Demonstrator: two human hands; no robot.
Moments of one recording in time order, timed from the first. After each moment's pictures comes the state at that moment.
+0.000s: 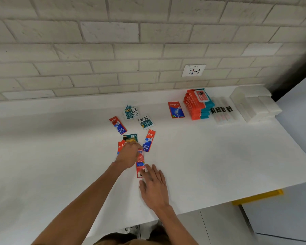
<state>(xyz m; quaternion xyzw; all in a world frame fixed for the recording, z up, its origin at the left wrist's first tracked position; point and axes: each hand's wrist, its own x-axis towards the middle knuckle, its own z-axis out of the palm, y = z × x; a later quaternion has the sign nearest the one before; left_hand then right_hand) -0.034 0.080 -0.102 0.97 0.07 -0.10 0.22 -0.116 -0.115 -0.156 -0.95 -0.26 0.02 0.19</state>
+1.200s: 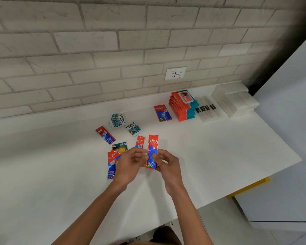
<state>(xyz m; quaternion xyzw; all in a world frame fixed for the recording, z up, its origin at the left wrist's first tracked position) -0.066 0.029 -0.021 0.75 0.17 -0.01 0.64 -0.045 -0.132 -0.021 -0.67 0.10 0.13 0.73</state>
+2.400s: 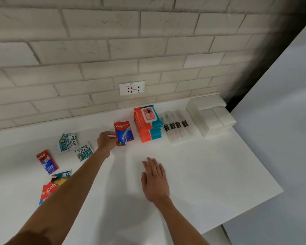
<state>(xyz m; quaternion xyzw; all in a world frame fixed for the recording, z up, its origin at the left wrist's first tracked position) 0.242 -0.031 -0.117 0.72 0.40 0.03 0.57 0.131 -0.305 -0.163 -0.97 -0.20 0.02 0.16</state>
